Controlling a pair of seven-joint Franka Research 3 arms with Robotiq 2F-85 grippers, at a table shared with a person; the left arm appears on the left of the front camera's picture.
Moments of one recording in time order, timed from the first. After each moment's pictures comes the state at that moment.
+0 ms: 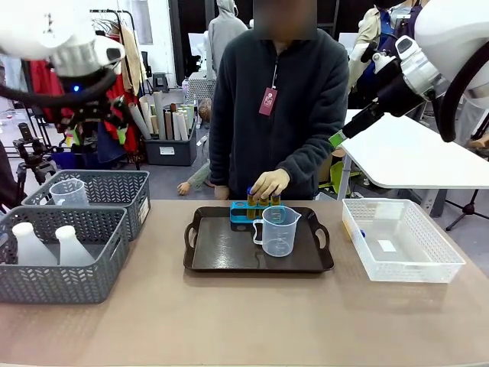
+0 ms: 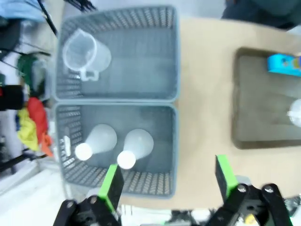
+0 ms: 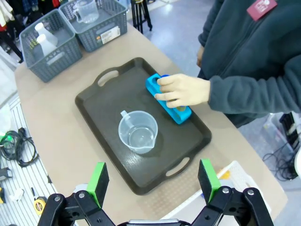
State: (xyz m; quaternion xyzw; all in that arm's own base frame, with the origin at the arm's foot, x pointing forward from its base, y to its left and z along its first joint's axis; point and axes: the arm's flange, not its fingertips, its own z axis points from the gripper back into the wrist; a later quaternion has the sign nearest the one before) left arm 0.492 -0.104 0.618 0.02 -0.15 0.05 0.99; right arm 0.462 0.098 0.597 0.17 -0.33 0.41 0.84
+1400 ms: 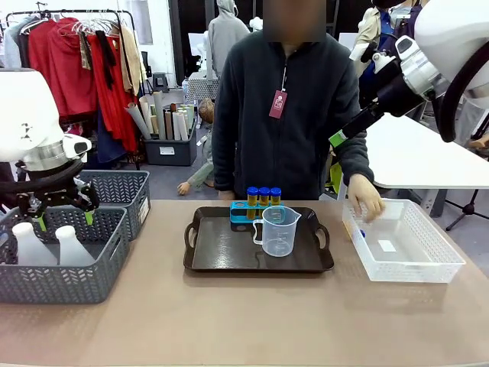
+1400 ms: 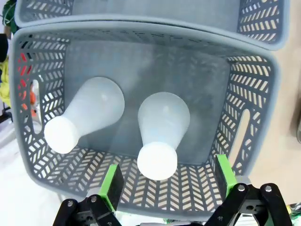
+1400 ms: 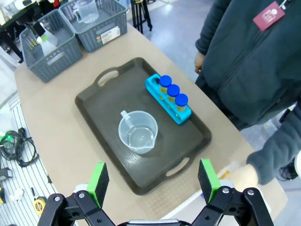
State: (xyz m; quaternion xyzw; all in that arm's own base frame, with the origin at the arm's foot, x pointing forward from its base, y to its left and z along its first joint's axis) left arm 0.461 -0.014 0.446 0.01 -0.04 0.11 0.99; right arm 0.462 0.098 0.597 0.17 -0.33 0.41 0.84
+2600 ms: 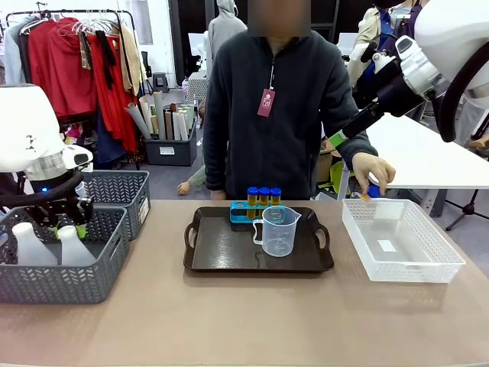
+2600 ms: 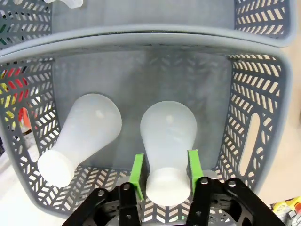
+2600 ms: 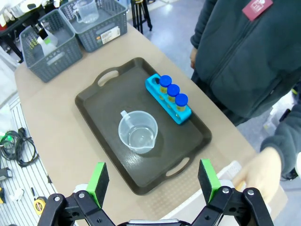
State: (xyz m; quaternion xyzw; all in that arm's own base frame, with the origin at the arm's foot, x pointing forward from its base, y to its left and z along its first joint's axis) left arm 0.474 -0.004 0.423 0.00 -0.03 0.05 1.00; right arm 0.462 0.098 0.597 0.17 -0.33 0.41 0.84
